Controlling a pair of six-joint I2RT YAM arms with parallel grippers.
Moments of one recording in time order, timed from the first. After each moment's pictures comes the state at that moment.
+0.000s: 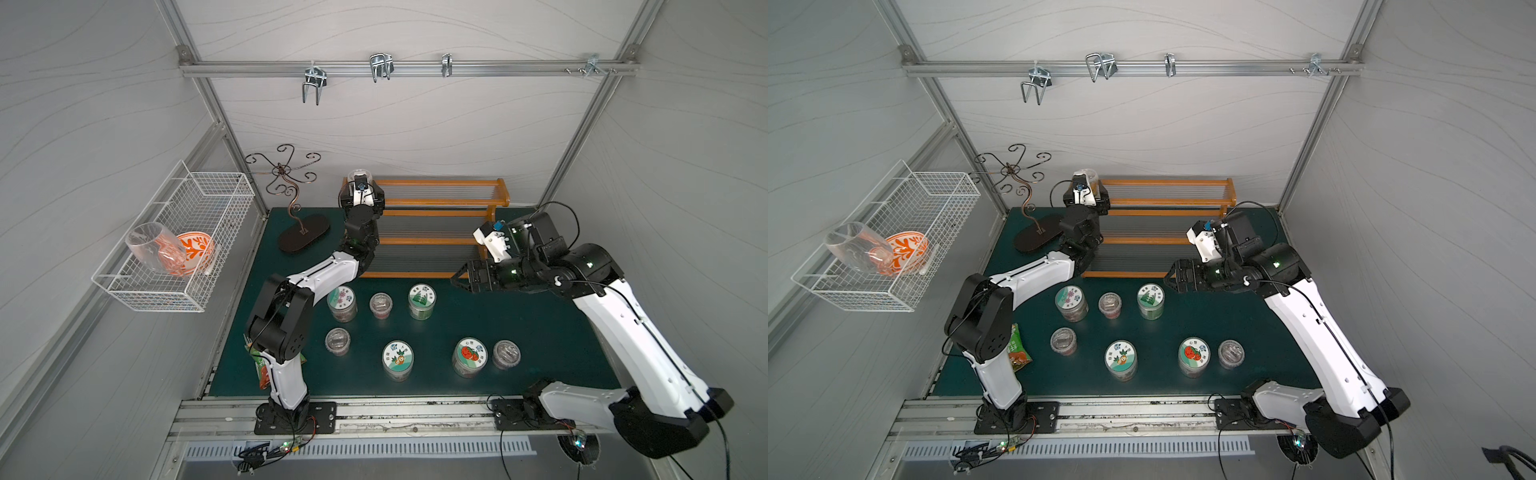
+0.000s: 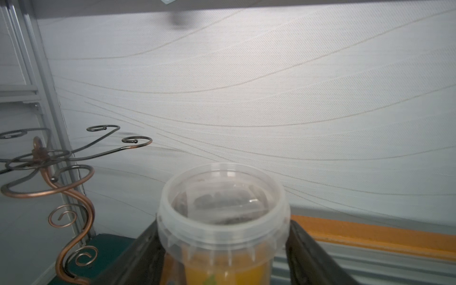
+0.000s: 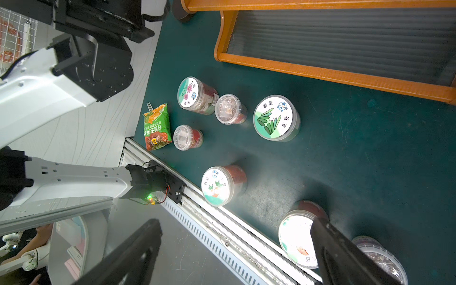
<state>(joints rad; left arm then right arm) -0.46 1.82 1.30 0.73 -0.60 0.10 0.58 1.21 1.56 -1.25 -0.38 0.37</state>
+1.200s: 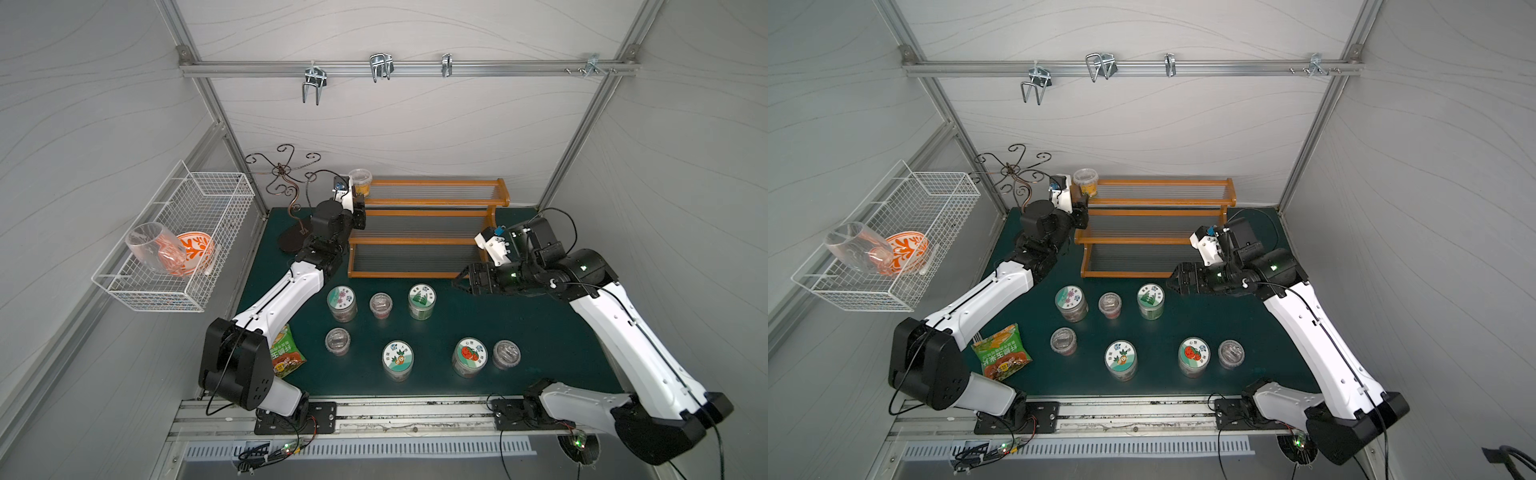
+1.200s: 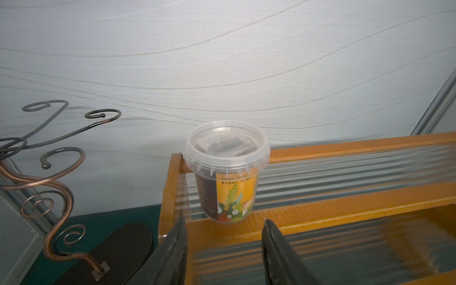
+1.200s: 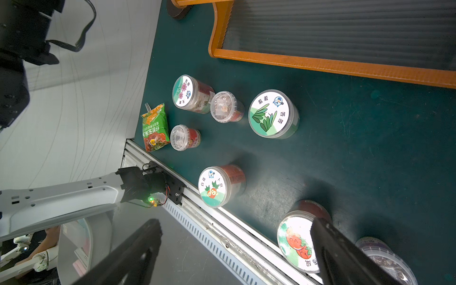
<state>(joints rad) -0.35 1.48 1.18 0.21 -0.14 -0.03 0.52 1.17 1.44 -1.19 -0.43 0.36</state>
